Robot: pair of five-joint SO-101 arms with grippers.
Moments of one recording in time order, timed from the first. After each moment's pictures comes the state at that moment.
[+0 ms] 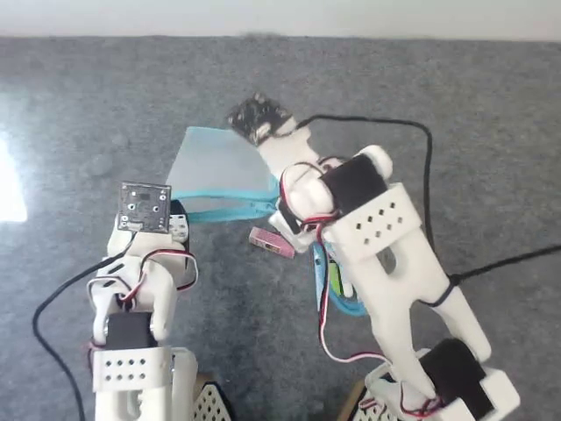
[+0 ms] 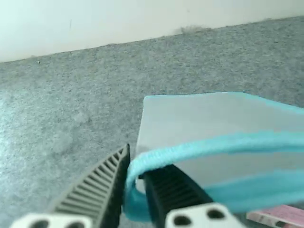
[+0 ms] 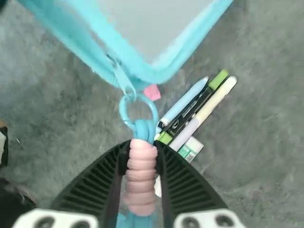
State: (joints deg) left arm -9.8 -79.2 80.0 40.2 -4.8; right arm -37.3 -13.0 -1.9 97.2 13.0
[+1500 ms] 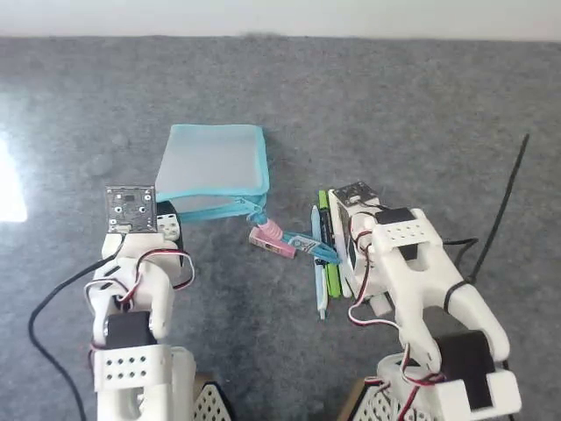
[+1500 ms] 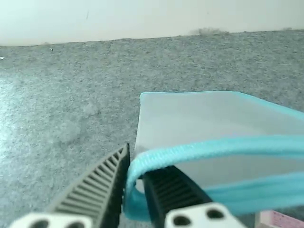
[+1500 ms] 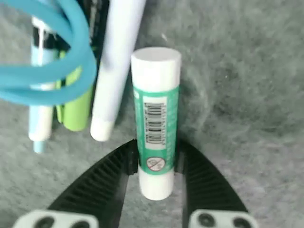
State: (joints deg) left arm -12.6 -79.2 83.0 36.6 -1.1; right arm -14.4 -10.1 48.6 66.8 13.7
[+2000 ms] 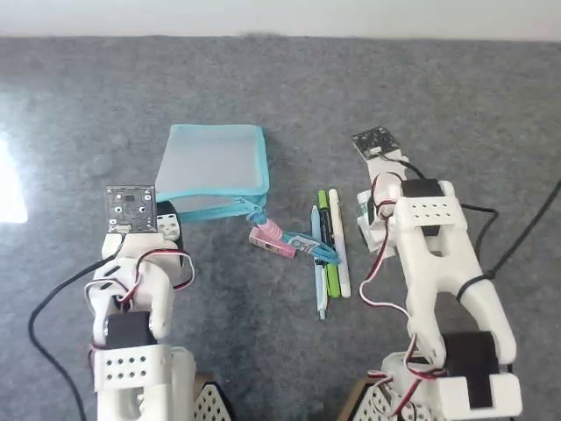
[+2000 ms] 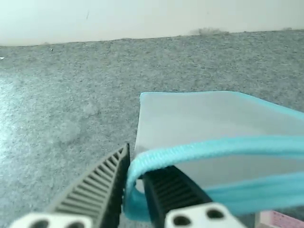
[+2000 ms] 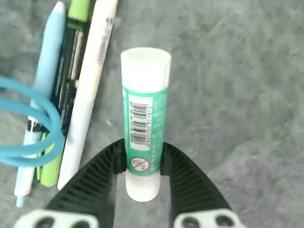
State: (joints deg) left arm -12.6 -79.2 83.0 36.6 -1.1; right arm -7.6 -10.0 34.6 62.3 16.9
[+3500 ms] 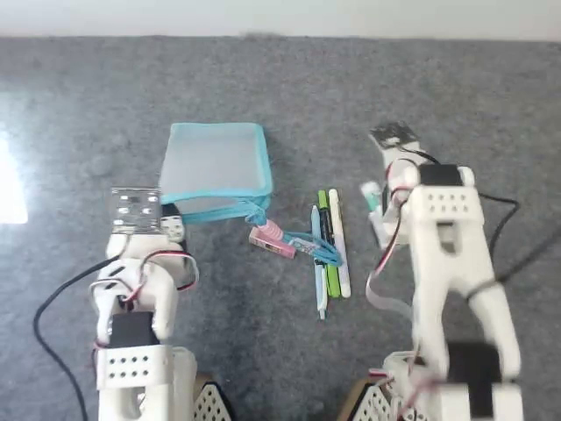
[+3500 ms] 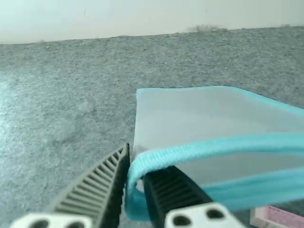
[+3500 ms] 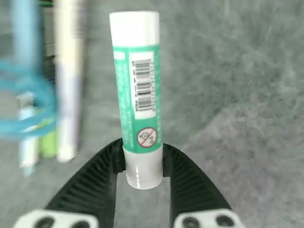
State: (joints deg) left arm -11.3 -79.2 84.4 35.8 -1.1; right arm -7.6 -16.1 26.5 79.5 16.4
